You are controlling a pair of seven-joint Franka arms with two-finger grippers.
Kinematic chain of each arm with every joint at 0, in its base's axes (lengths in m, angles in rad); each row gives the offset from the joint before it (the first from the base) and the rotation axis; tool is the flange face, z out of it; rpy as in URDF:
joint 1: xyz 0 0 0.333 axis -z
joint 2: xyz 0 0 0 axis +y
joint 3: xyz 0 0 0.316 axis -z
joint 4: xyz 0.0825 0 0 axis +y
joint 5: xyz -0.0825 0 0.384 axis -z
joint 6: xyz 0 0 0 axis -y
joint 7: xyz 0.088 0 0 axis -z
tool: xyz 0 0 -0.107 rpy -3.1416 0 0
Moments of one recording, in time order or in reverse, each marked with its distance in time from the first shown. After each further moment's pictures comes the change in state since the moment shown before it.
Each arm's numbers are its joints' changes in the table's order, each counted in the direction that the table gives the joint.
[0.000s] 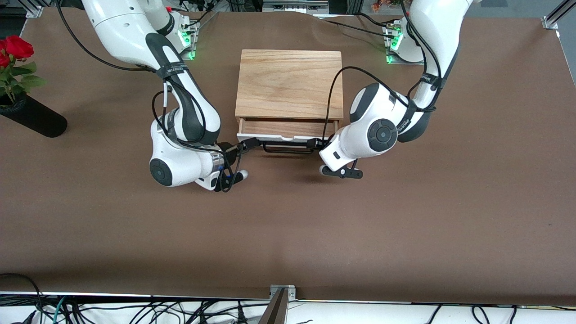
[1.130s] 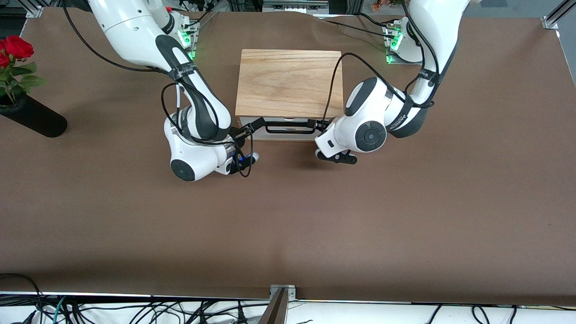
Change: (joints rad) left arm -0.011 -0.021 0.028 0.021 0.002 -0.189 0.000; right arm 0.003 0.002 -0.044 0.064 -0.007 -0.098 -0.009
